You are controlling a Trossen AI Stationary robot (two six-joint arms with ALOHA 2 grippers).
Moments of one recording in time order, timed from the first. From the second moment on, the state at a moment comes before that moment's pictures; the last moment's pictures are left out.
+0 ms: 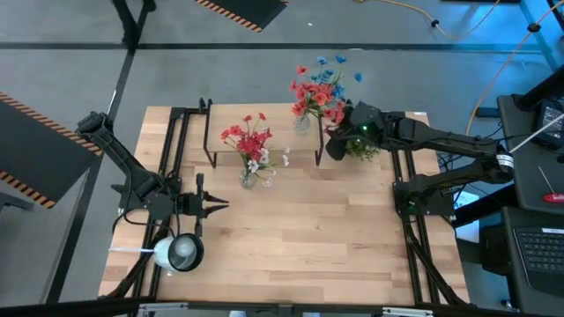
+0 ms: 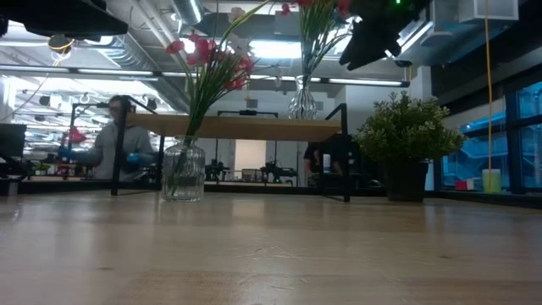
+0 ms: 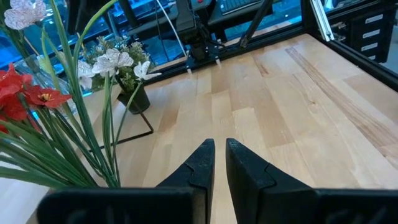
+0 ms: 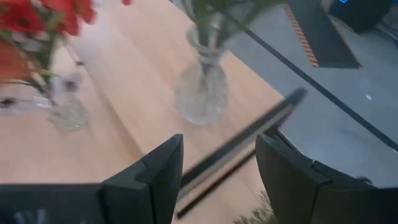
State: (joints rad) left arm -0.75 0.75 0.36 0.06 -0.85 0.06; right arm -0.27 1.20 1.12 -0.55 0.34 0.15
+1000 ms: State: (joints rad) left arm -0.75 0.75 0.36 0.06 -0.84 0.04; right arm -0.26 1.07 1.12 -0.63 0.41 0.18
